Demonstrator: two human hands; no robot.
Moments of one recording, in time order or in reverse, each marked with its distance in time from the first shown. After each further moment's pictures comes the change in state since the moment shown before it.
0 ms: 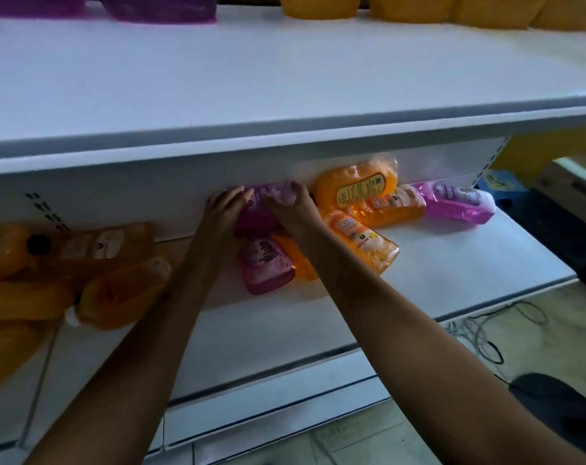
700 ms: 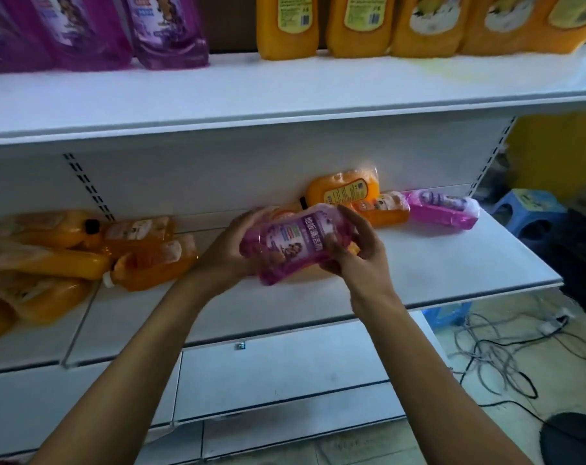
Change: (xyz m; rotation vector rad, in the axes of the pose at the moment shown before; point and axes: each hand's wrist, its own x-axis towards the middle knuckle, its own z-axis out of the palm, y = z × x) left_hand -0.104 0.136 -0.057 -0.708 -0.117 -0.139; right_hand -0.156 0.018 -0.133 0.538 -0.107 -0.216
